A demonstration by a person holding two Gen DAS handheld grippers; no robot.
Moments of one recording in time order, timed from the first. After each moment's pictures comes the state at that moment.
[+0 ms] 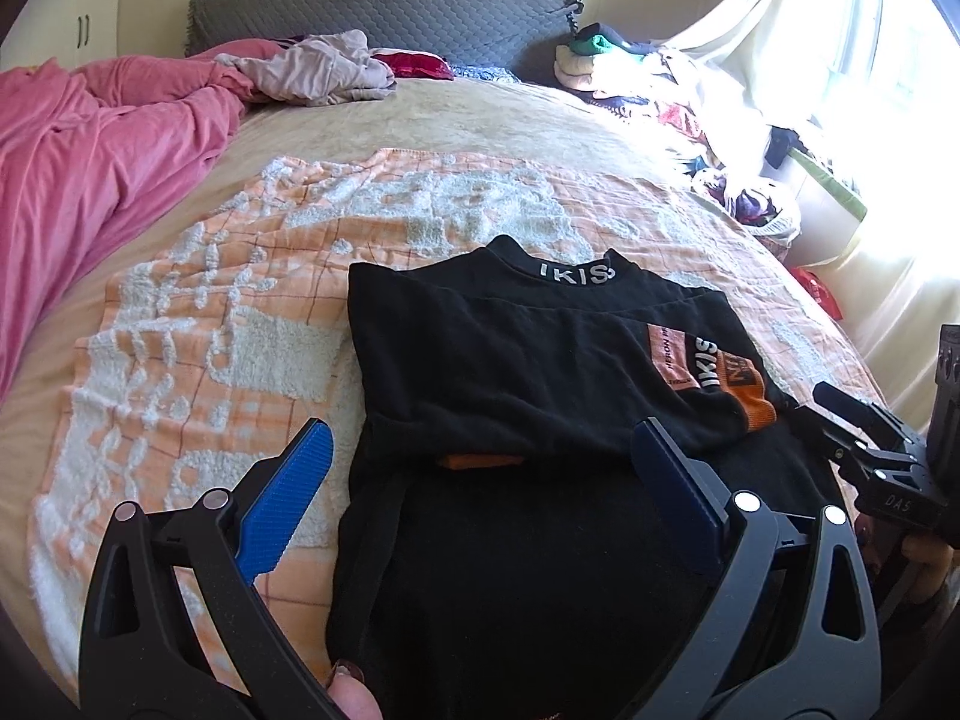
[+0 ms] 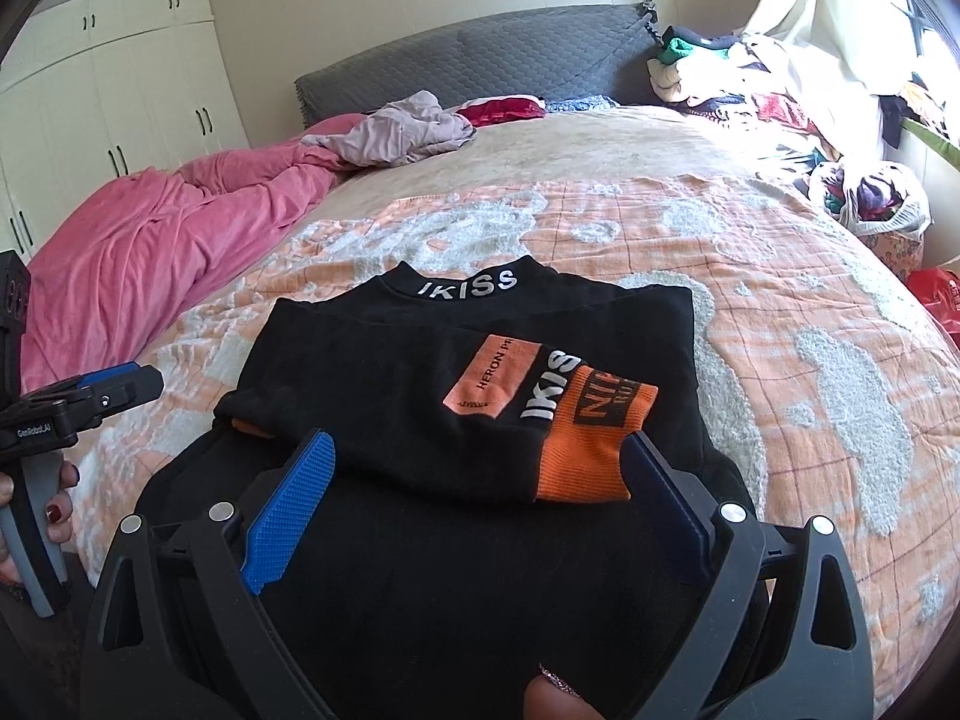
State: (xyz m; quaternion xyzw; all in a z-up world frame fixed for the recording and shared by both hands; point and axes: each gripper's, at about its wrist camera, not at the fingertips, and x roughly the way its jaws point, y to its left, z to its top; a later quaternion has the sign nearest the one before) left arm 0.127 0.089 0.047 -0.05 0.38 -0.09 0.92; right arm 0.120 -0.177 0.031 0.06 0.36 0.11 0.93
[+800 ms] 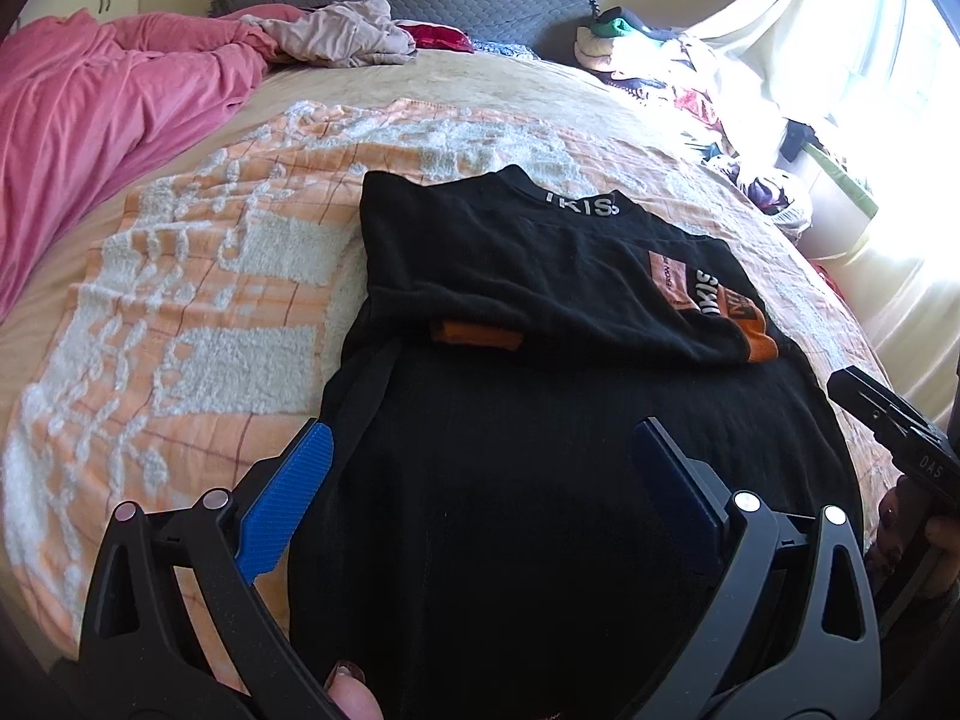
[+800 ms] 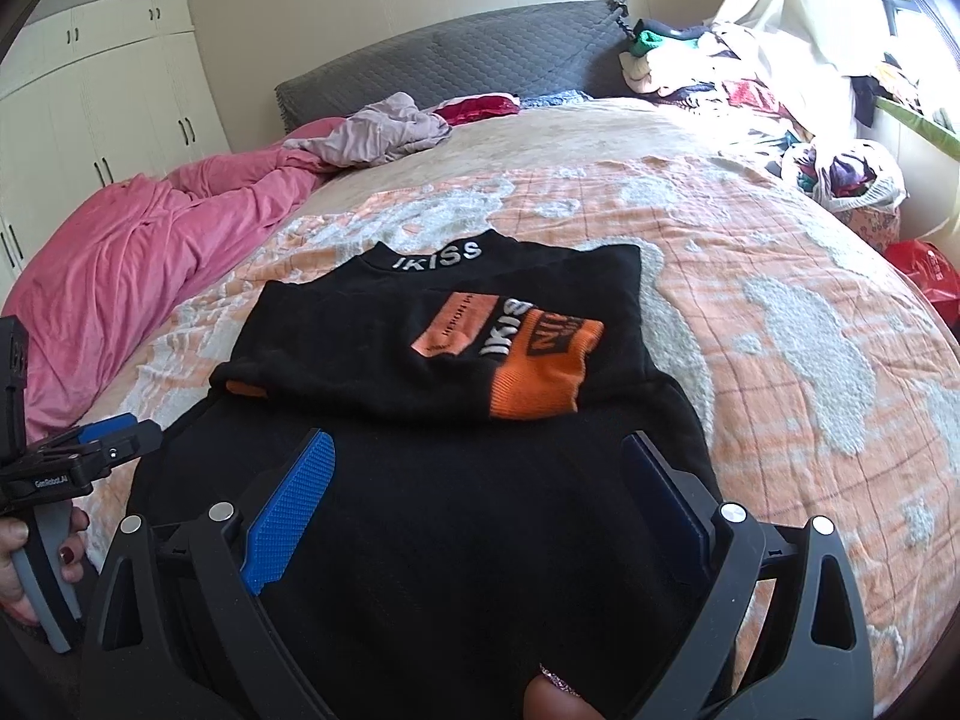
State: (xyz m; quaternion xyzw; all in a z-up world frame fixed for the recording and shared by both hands) left arm 0.079 0.083 0.012 -0.07 0.41 -0.06 0.91; right arm 0.073 -0.199 0.021 0.08 0.36 0.08 0.93
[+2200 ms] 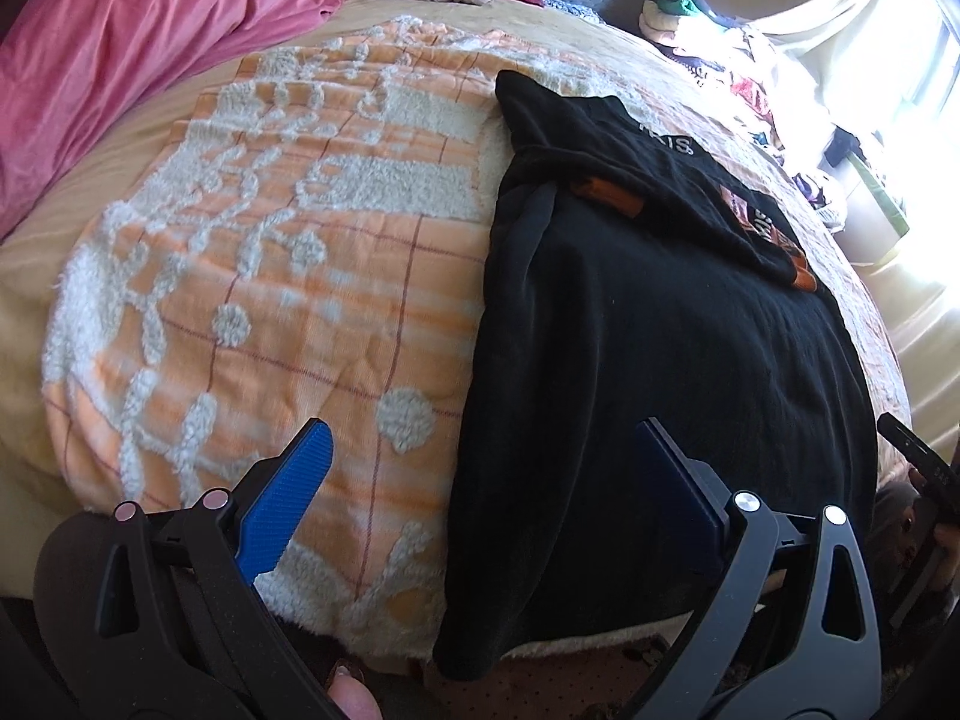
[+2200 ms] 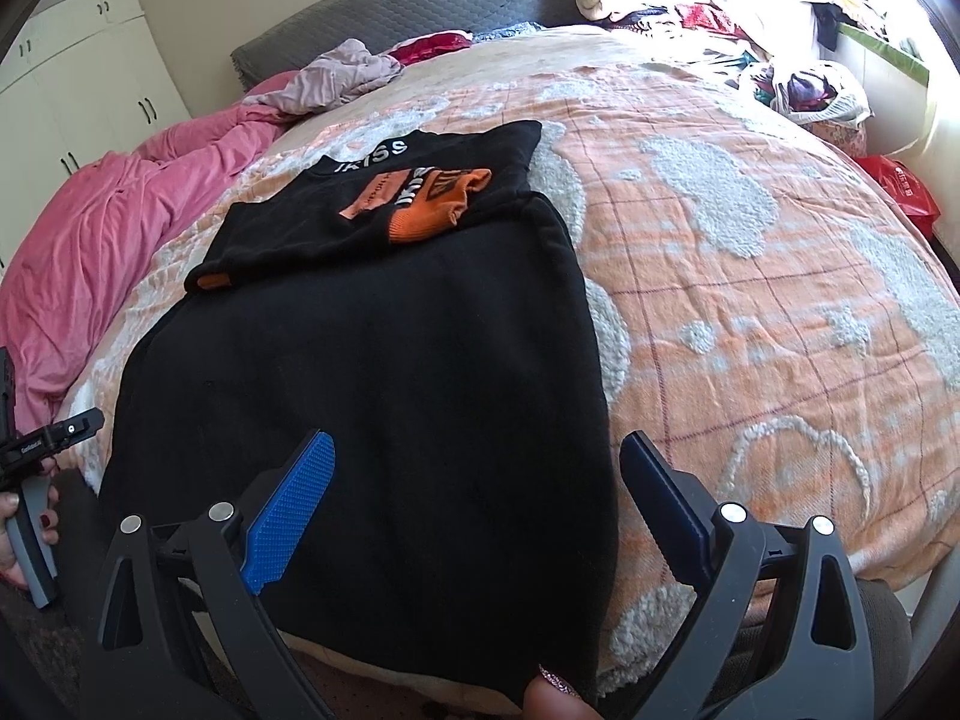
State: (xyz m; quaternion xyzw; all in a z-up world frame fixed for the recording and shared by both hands) left arm 0.000 0.149 -0.019 -0.12 0.47 -0.02 0.88; right arm -0.007 -0.251 -0.010 0.10 0.44 0.05 0.89
